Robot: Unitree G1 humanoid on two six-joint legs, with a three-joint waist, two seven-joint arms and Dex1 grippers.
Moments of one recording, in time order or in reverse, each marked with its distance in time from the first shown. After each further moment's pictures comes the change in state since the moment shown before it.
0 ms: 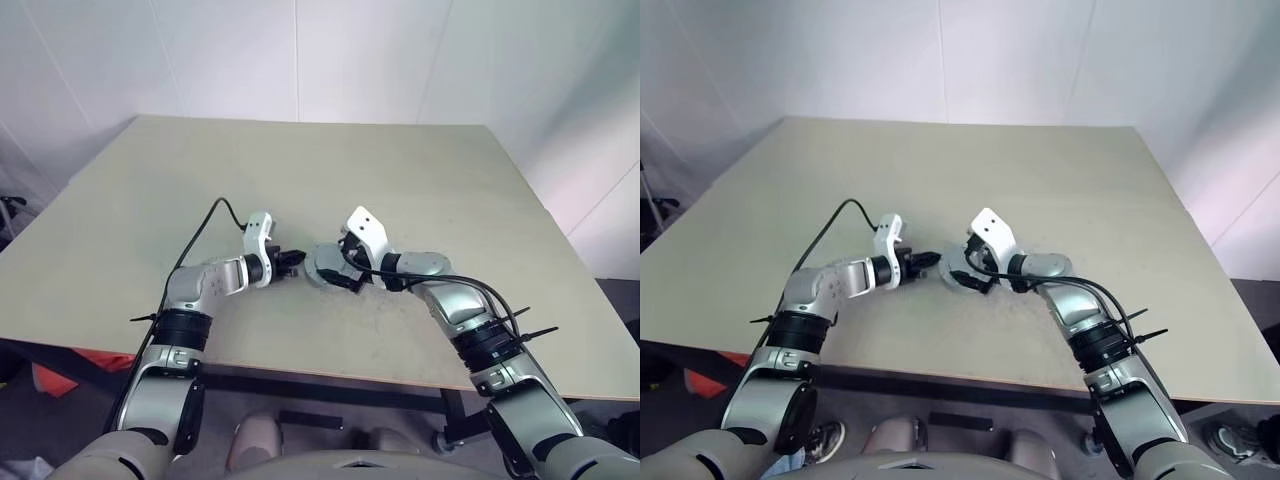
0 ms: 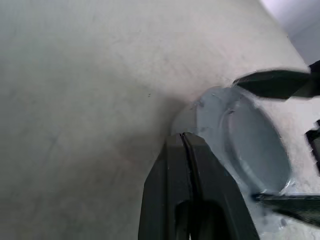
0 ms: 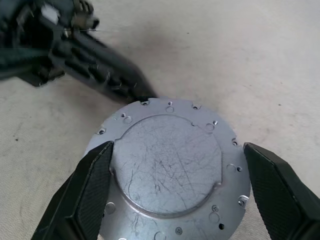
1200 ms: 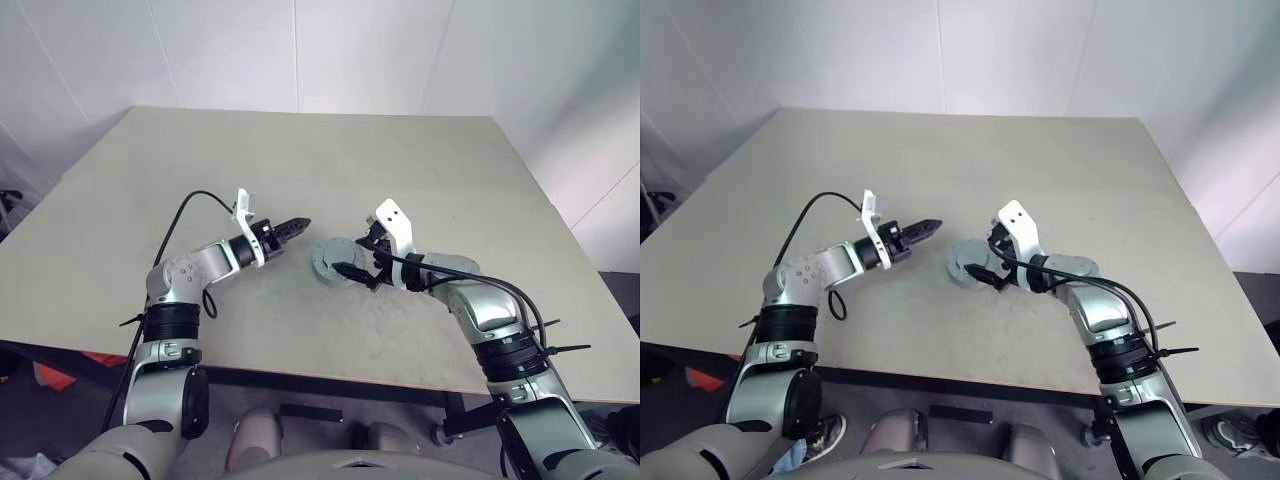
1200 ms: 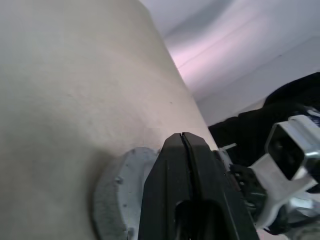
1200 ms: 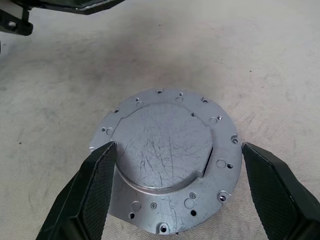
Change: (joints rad) left arm -0.065 -0.039 0.205 -0.033 -0.279 0.112 -0.040; right arm 0.067 -0.033 -0.127 -0.151 0.084 0.167 -0.010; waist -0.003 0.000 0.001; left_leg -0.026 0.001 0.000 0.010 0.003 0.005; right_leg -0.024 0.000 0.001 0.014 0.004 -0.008
